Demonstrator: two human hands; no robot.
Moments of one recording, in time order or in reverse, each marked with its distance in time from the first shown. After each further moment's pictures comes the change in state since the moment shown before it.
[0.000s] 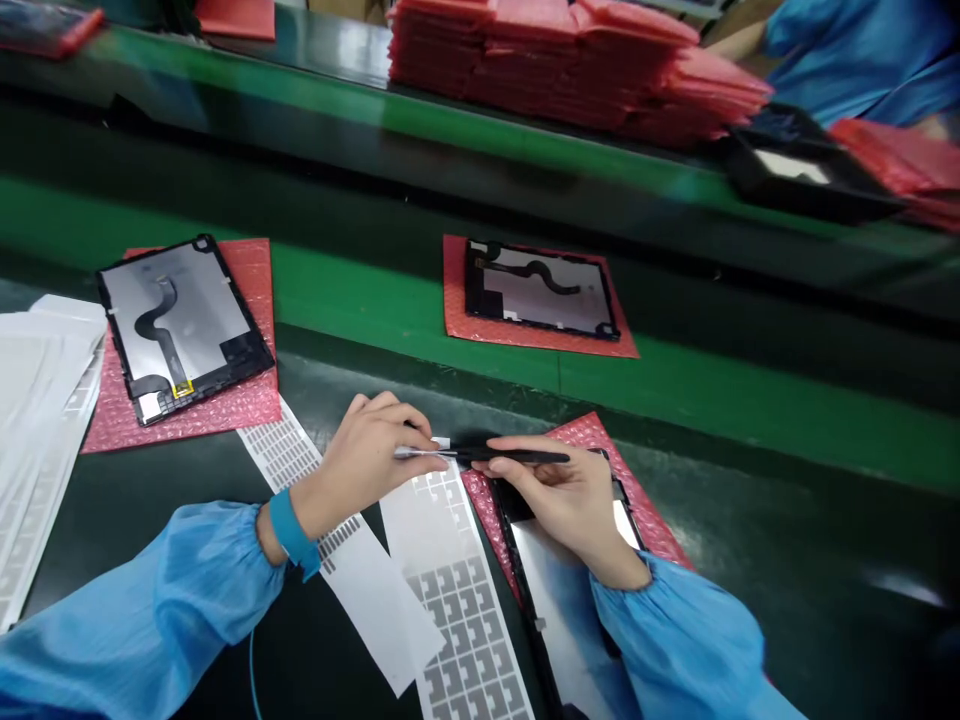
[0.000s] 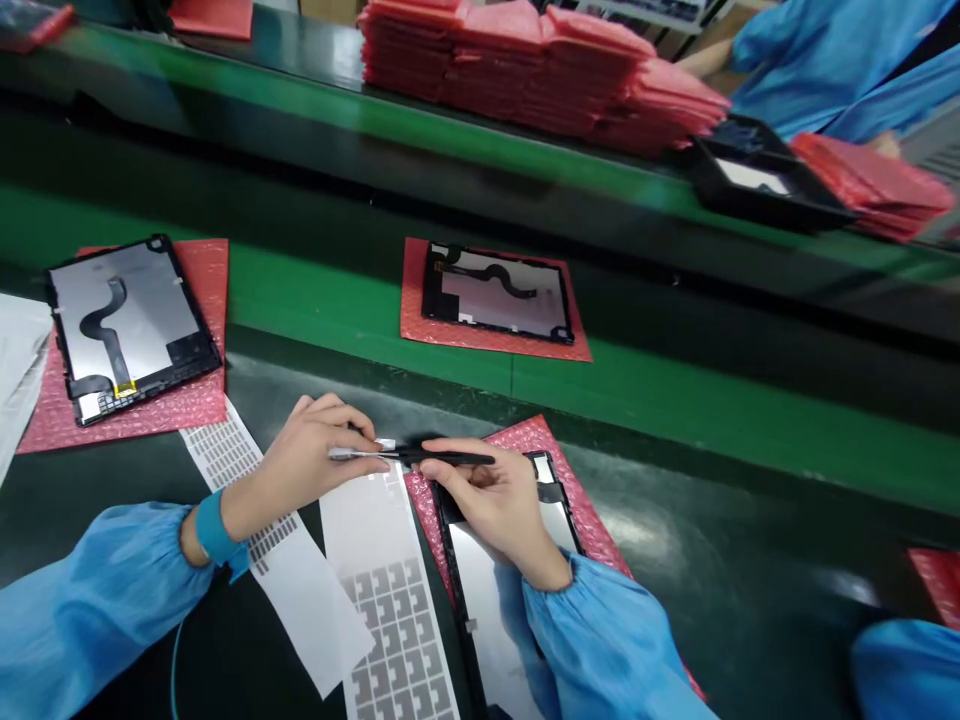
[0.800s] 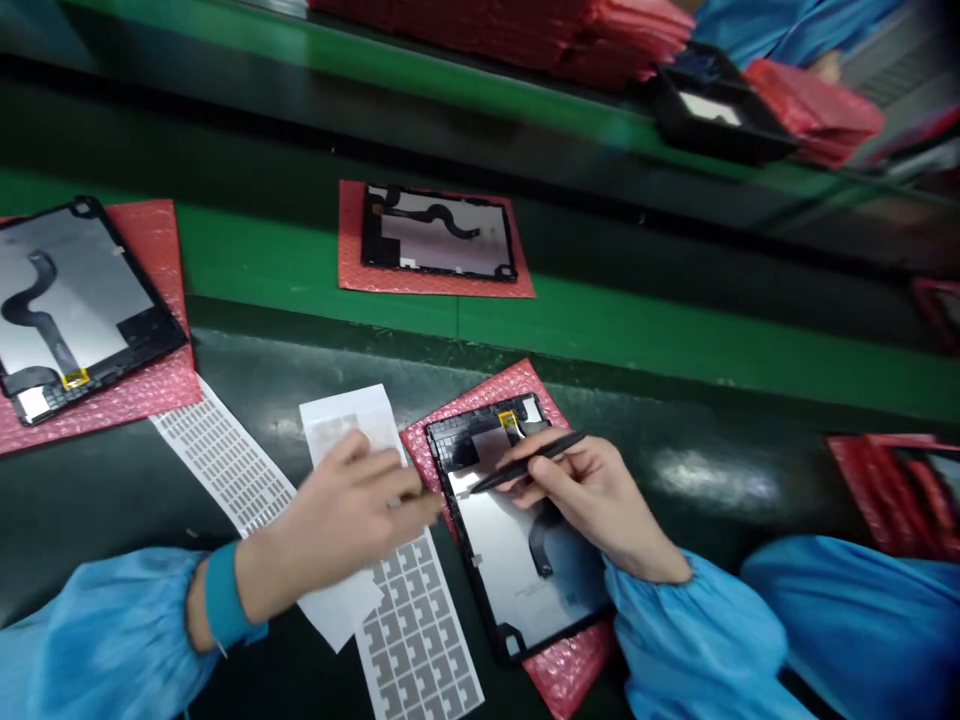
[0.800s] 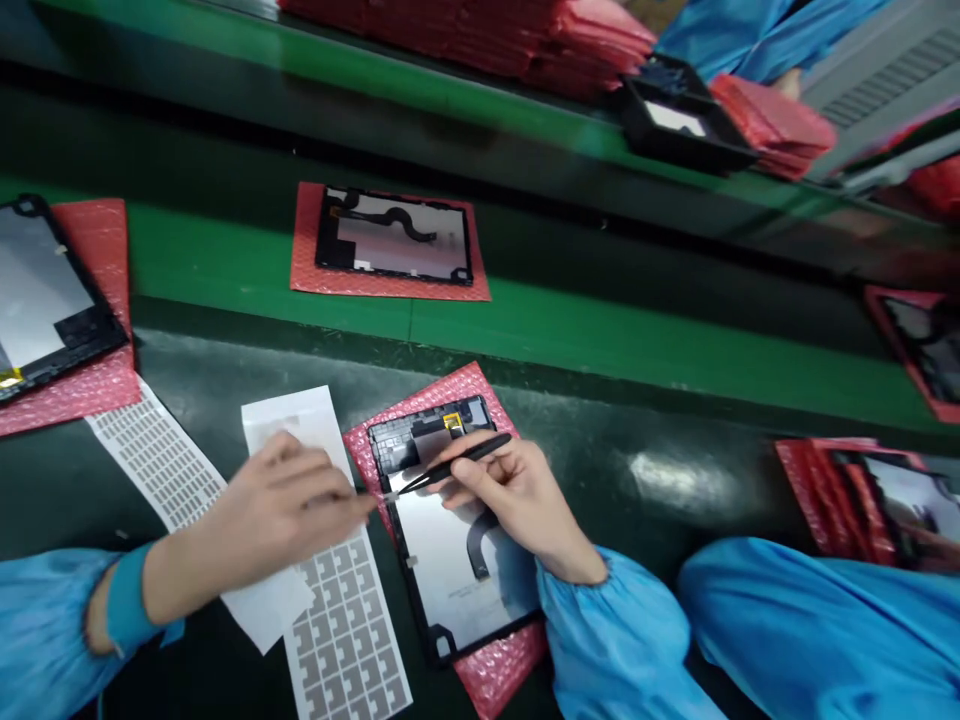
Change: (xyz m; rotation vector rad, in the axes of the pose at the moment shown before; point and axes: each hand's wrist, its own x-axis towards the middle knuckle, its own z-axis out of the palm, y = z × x) left_hand -0.024 0.062 0.017 0.288 0.001 0.504; right_hand -0.046 -0.009 -0.078 0.134 -0.094 0.214
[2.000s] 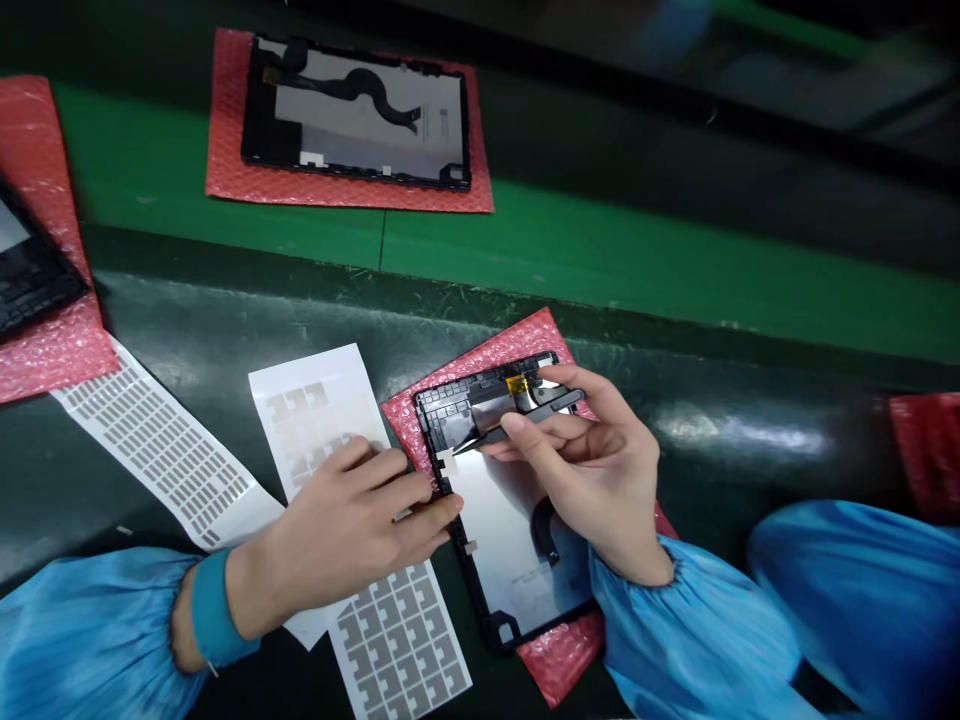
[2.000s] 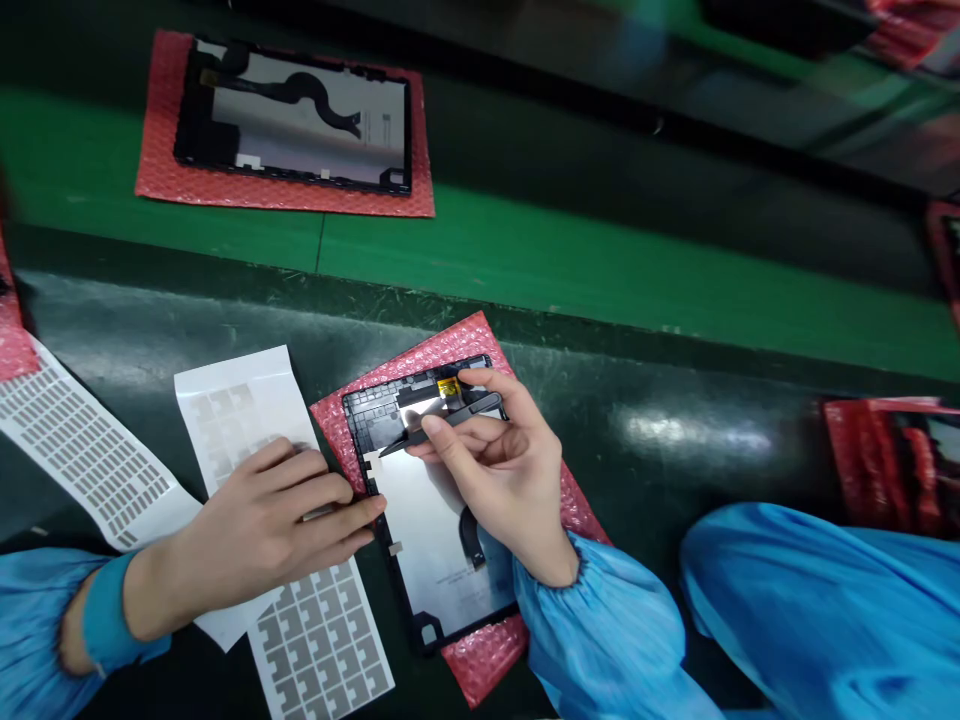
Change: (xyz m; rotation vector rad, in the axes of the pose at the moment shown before) left_hand 0.002 0.028 0.038 -0.114 -0.042 -0.004; right_hand -0.004 0.017 0.021 -0.127 0.321 -0.139
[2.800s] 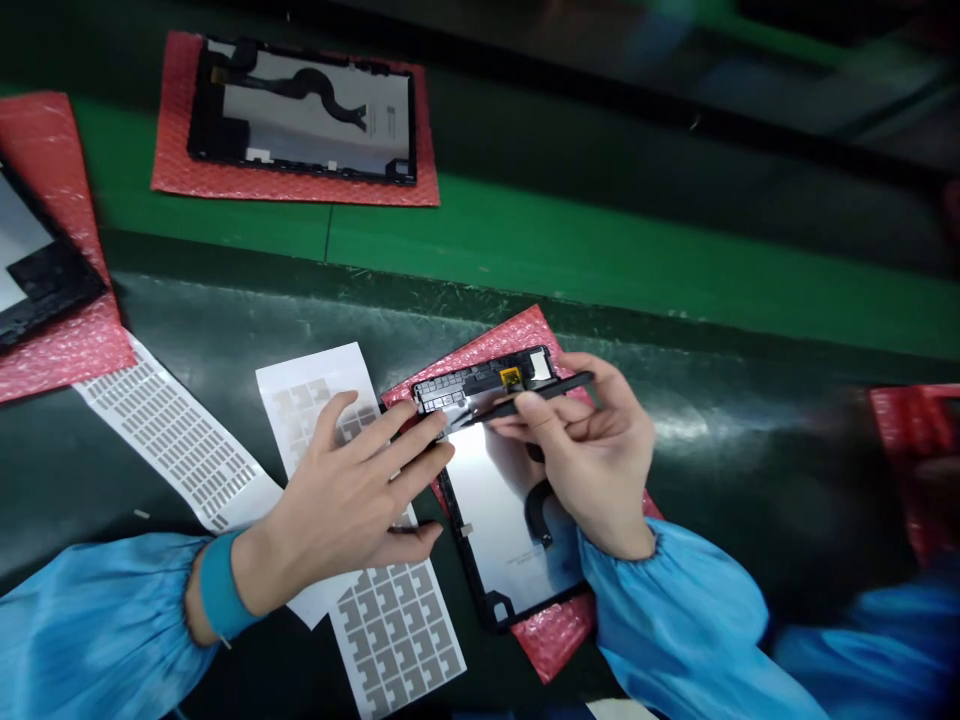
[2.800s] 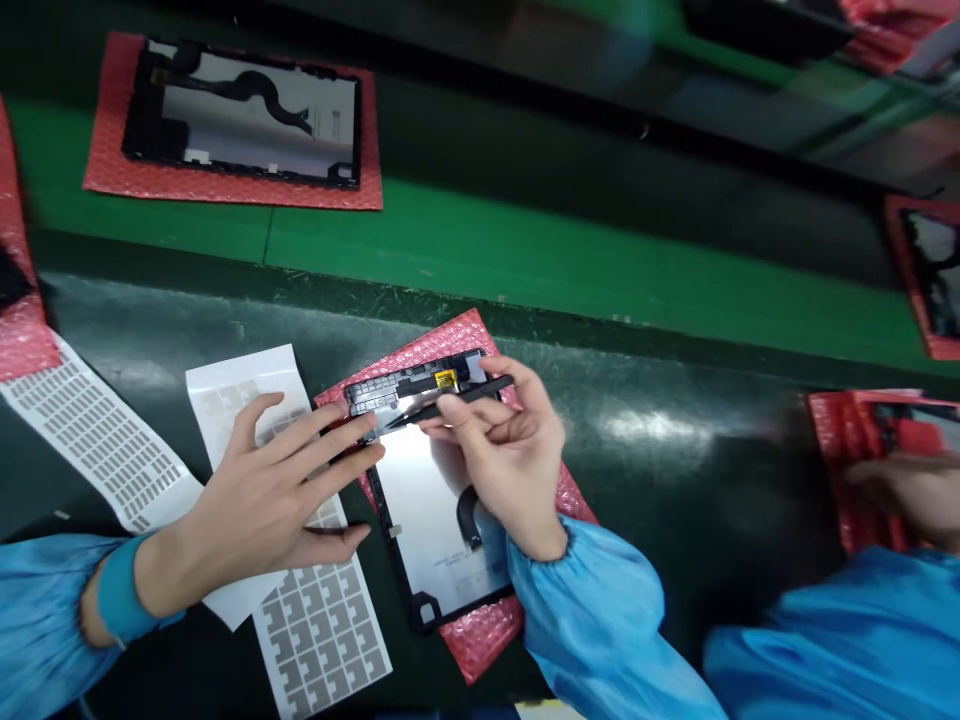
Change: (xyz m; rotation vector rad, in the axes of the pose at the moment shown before) left_hand 0.001 0.005 -0.005 0.129 -0.094 -0.130; right_hand 0.002 0.006 -0.002 0.083 0.131 0.010
